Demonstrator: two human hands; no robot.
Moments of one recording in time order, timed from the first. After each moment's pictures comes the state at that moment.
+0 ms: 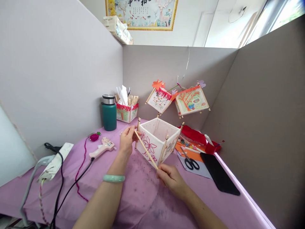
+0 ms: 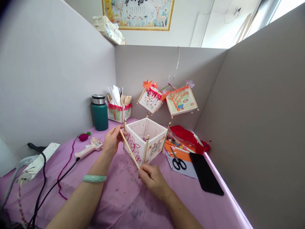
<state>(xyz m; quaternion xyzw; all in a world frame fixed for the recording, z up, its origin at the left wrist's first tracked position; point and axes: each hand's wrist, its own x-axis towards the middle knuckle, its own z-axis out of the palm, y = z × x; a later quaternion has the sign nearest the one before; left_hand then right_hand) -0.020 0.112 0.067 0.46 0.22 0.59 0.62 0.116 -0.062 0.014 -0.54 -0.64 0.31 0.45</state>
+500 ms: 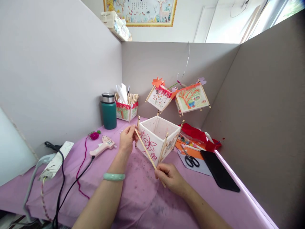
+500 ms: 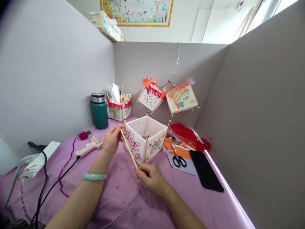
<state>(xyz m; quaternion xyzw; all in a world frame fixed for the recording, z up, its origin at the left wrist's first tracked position) -0.020 0.111 0.066 0.46 0.21 0.59 0.63 0.111 -0.062 0.015 -0.55 -0.64 0.32 0.42</state>
